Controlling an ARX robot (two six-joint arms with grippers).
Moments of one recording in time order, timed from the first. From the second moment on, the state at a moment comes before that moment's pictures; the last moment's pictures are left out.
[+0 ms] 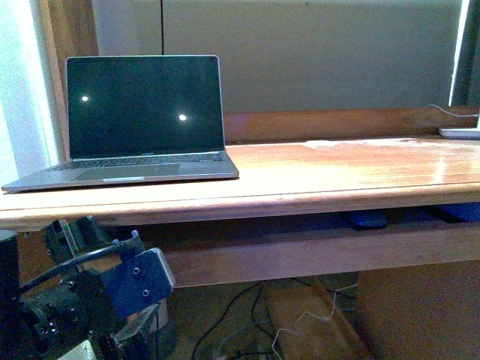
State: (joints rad) left arm -0.20 2.02 0.77 1.10 0.18 1.13; right arm 0.00 0.00 0.02 0.00 0.00 -0.01
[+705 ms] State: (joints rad) left arm -0.31 1.62 0.66 0.50 0.40 0.41; right arm 0.00 0.00 0.02 0.00 0.00 -0.01
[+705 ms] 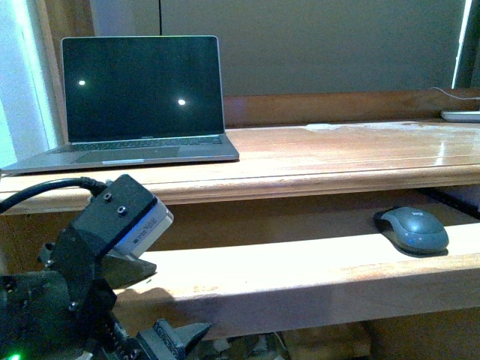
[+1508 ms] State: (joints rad) left arm -0.30 1.03 0.20 0.82 -0.28 -0.02; right arm 0.03 0.24 0.12 -0.04 0.10 0.12
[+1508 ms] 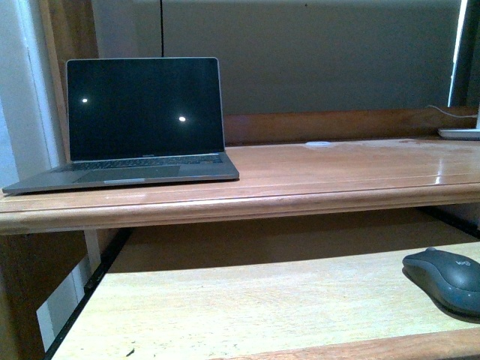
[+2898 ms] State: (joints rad) left arm -0.01 0.29 0.01 0.29 0.00 -0.01; right arm 0.22 1.48 0.91 -0.10 0.34 0.04
